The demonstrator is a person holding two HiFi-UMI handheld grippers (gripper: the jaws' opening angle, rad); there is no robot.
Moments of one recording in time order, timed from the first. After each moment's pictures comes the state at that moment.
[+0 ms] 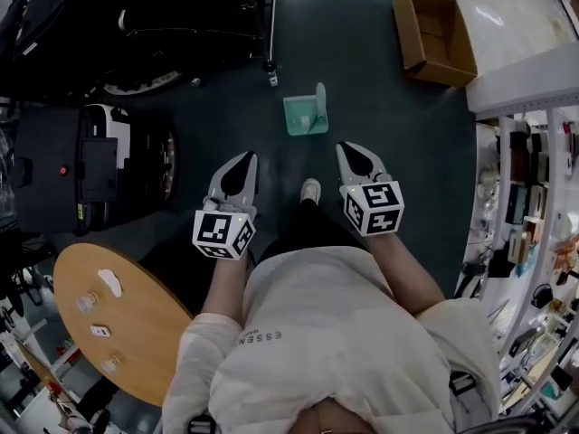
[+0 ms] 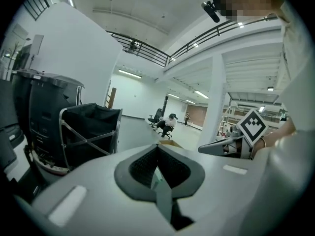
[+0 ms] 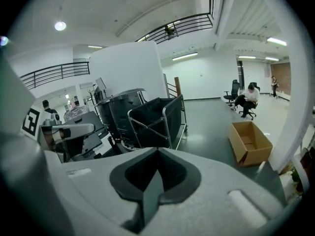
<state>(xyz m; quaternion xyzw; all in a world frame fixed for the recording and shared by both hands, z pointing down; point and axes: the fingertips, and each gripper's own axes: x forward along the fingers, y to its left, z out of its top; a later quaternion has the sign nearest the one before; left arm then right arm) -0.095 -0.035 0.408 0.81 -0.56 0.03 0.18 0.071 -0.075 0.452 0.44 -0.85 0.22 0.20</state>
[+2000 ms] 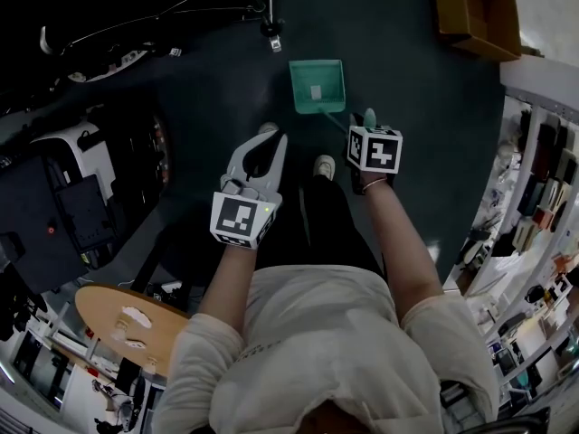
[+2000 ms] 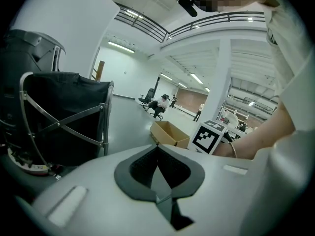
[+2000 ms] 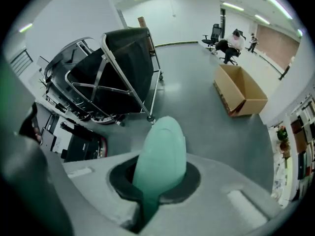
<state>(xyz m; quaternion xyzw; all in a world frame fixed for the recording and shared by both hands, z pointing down) -0.112 -0.229 0.565 0.84 -0.47 0.11 0.25 0.043 -0.250 0.722 0.47 -0.66 0.43 0.40</state>
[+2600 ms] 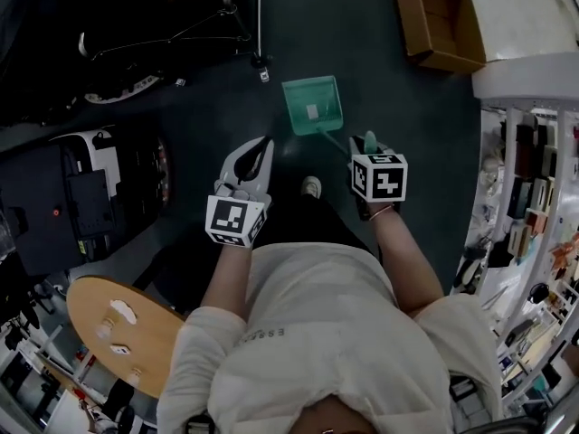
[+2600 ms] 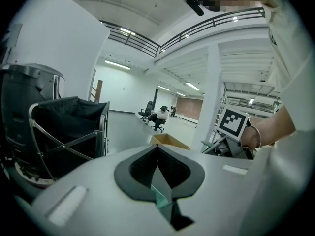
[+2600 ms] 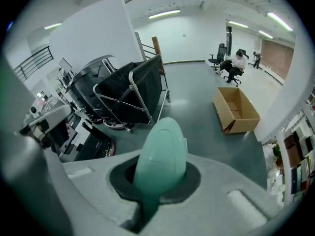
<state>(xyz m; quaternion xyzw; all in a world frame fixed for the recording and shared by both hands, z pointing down) -0.074 -0.175 0.468 0.85 -0.50 0.08 0.18 0.098 -0.185 0.567 0.46 -0.72 0.37 0.36</state>
